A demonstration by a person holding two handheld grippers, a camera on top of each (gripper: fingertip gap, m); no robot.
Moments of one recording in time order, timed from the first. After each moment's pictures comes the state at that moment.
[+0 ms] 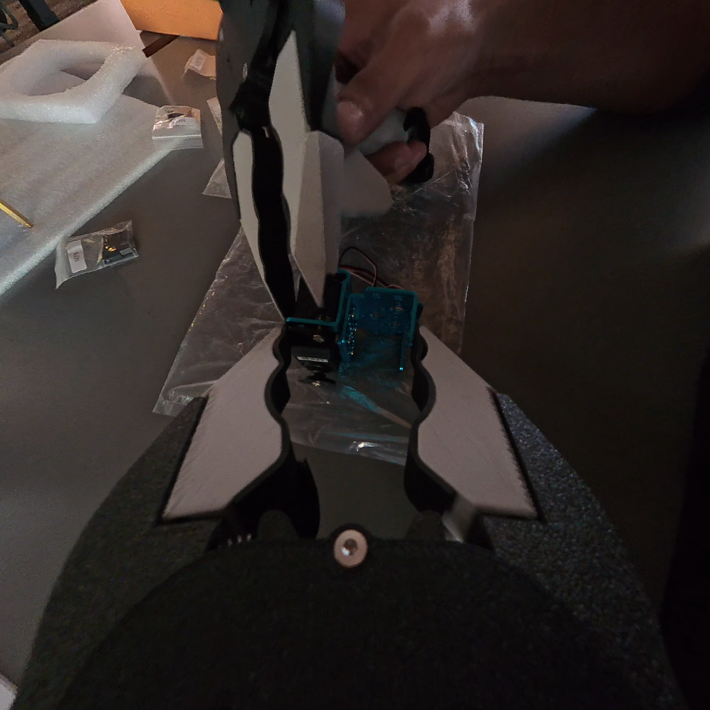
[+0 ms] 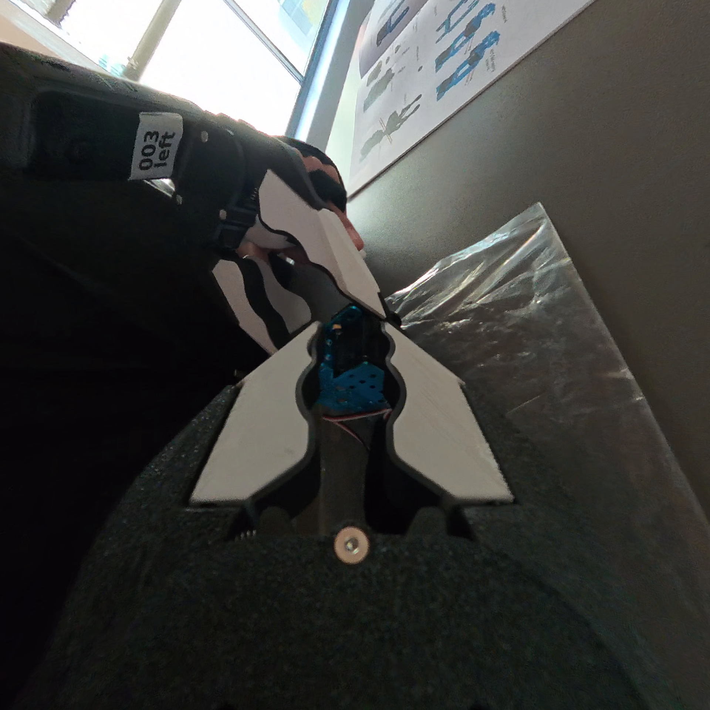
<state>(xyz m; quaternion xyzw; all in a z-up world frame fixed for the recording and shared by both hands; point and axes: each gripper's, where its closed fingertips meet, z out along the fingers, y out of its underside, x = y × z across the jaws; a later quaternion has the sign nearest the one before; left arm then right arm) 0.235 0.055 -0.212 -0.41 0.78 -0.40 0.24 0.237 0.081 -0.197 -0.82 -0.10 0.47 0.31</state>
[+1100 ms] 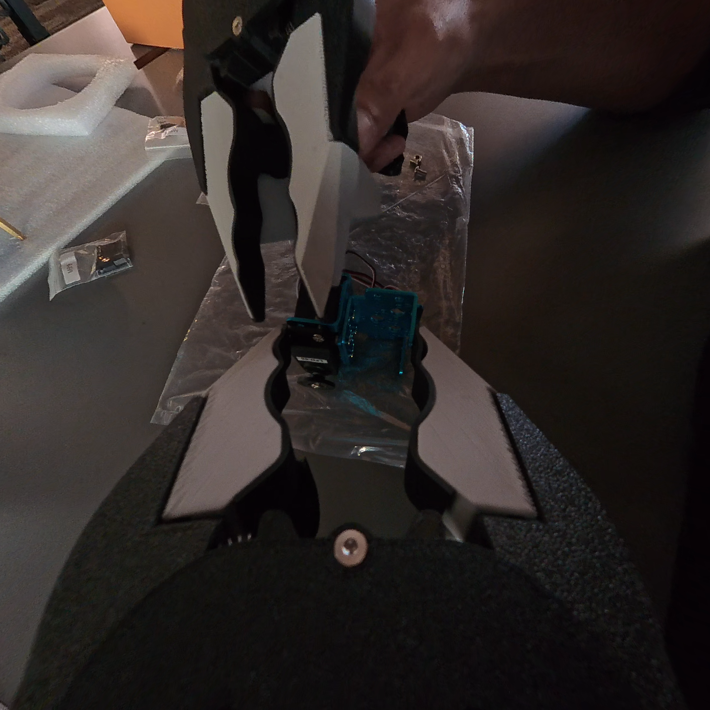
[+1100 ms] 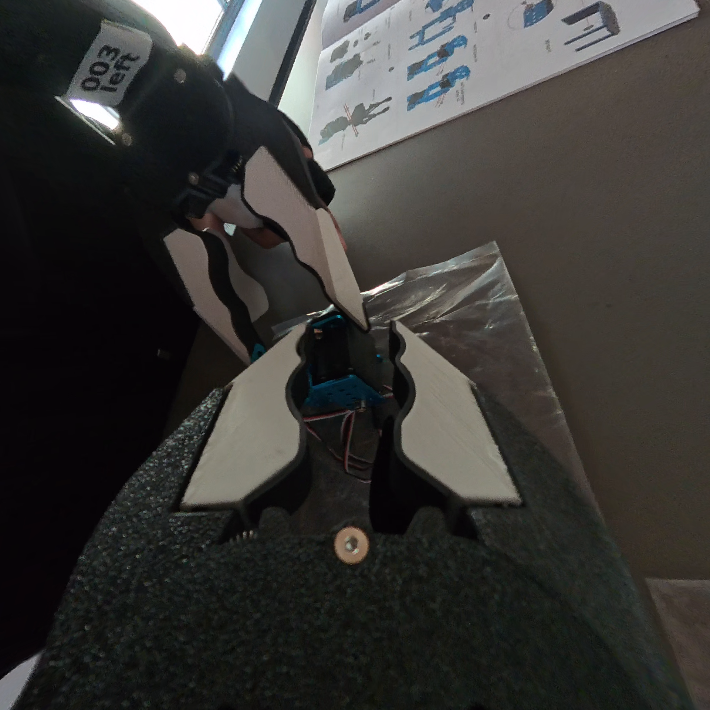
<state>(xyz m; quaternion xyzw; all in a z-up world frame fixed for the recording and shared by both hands) 0.236 0.052 -0.211 -0.40 0.78 -0.41 0.24 0.245 0.086 -0.199 -0.85 -0.18 0.34 0.35</state>
